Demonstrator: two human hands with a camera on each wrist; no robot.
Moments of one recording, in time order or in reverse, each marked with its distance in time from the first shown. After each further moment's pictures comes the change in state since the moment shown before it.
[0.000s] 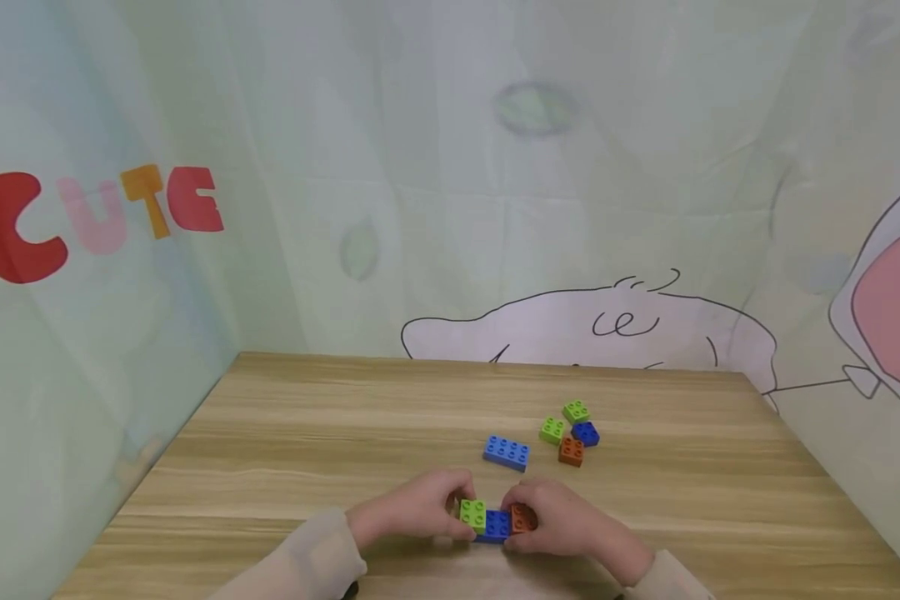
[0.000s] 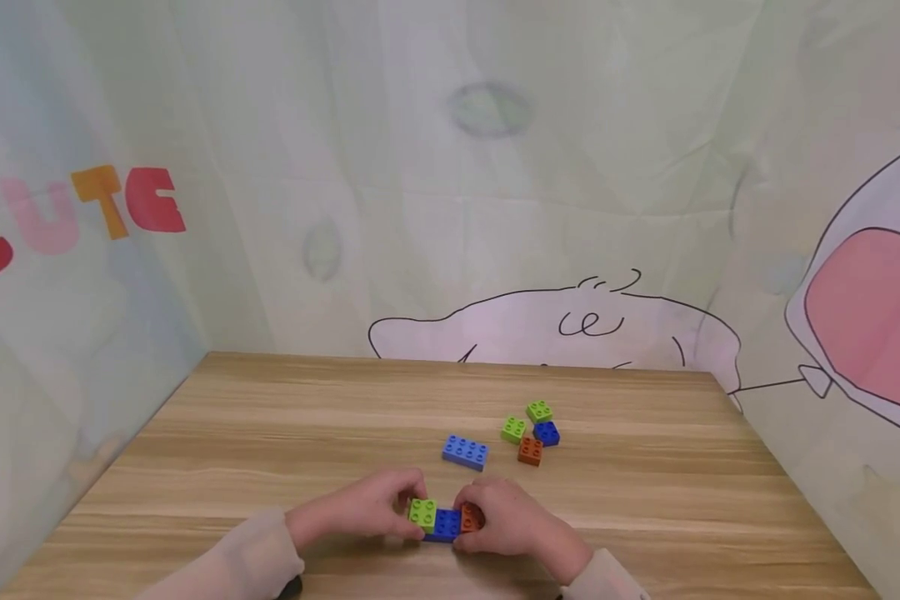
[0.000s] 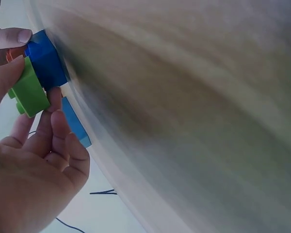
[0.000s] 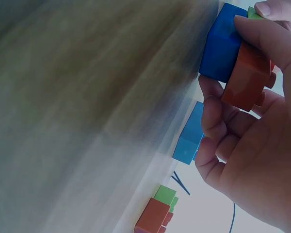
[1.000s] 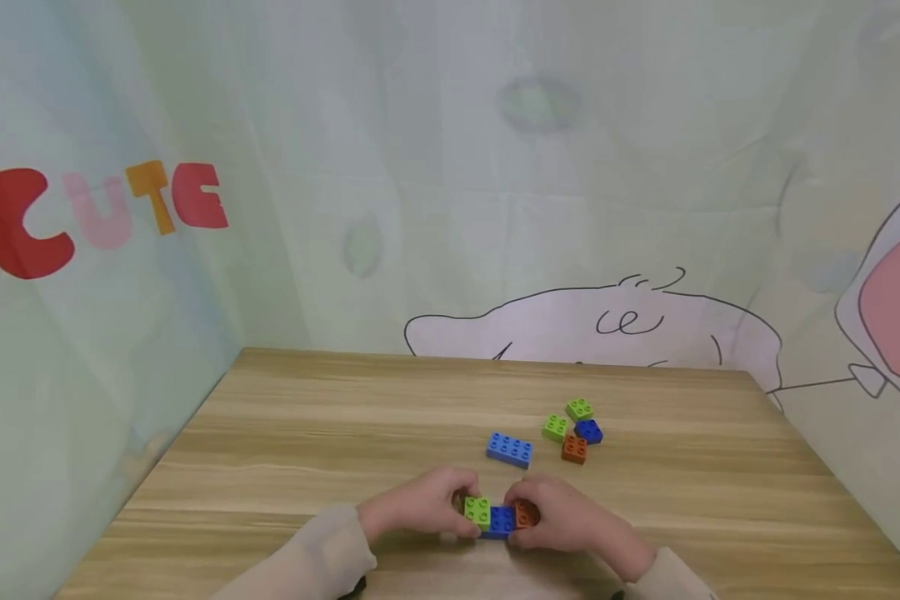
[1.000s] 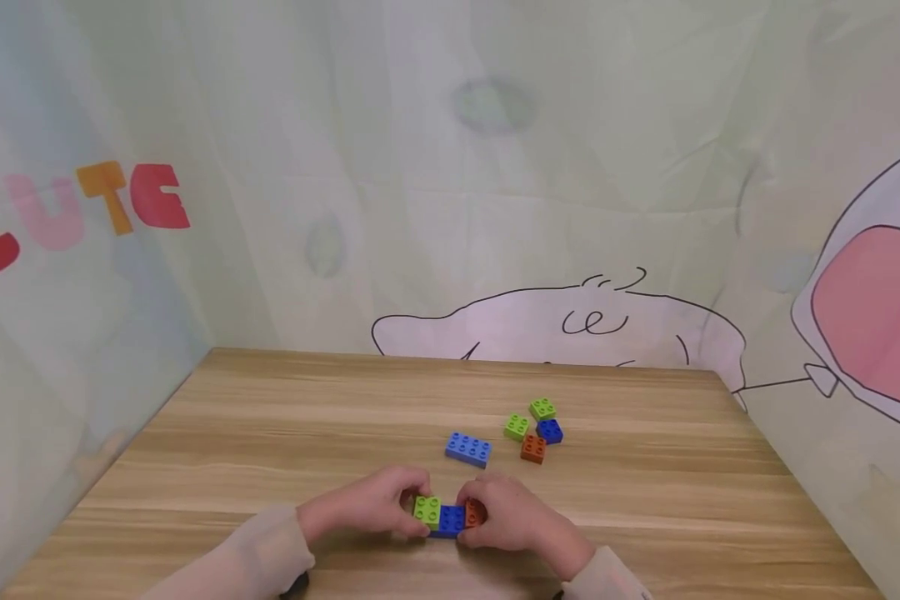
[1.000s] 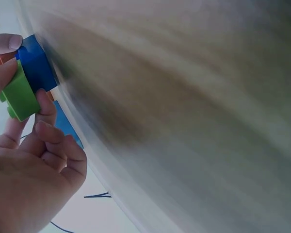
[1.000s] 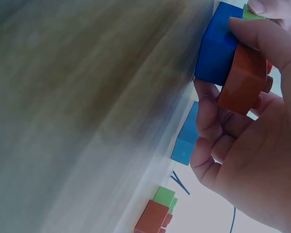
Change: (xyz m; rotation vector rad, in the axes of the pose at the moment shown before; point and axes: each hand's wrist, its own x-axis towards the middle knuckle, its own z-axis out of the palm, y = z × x) left_hand 0.004 -0.002 0.002 -0.069 -0.030 -0.004; right_hand 0.003 0.001 0.002 0.028 -0.014 0.033
